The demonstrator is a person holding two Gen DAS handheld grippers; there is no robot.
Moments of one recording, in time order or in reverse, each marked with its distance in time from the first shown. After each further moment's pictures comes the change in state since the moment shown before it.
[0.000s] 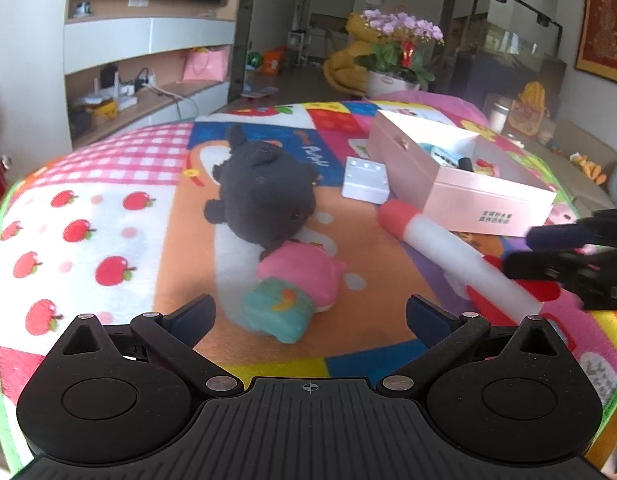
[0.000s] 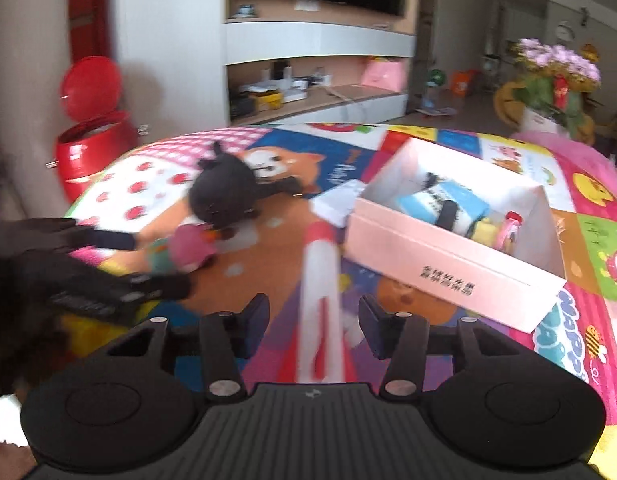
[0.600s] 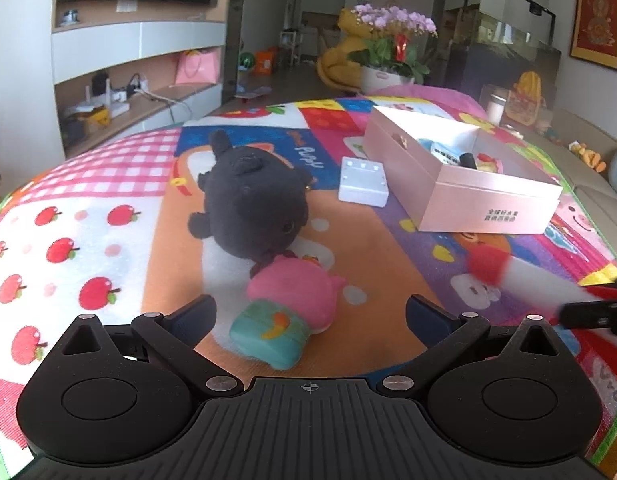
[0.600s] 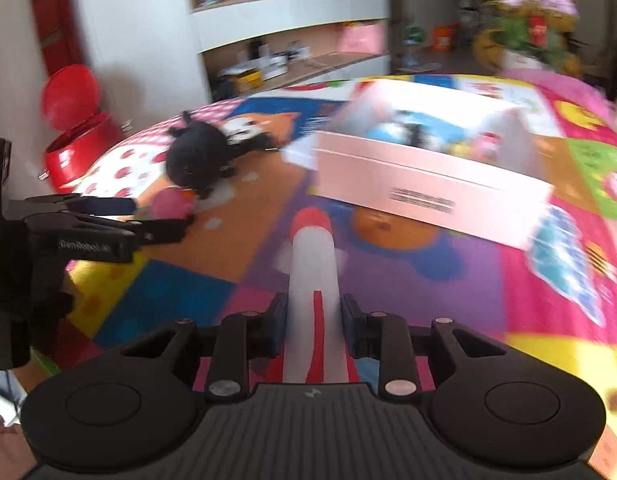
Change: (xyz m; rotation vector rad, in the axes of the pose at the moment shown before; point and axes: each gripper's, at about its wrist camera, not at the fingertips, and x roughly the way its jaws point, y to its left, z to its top) left arm 0.021 -0.006 0.009 0.040 0.006 -0.007; right arm -0.015 -0.034 -0.041 0.149 0.078 0.015
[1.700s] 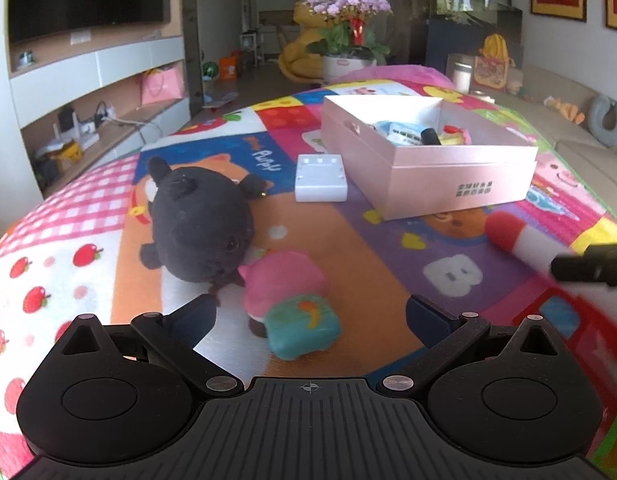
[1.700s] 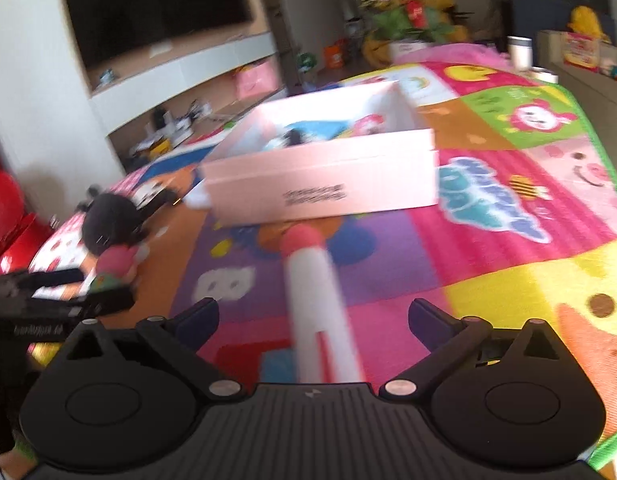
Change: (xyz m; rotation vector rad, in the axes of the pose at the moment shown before) left arm 0.012 -0.026 0.005 0.177 0.012 -0.032; right arm 0.005 -0.033 -0.027 0.326 -0.142 -0.145
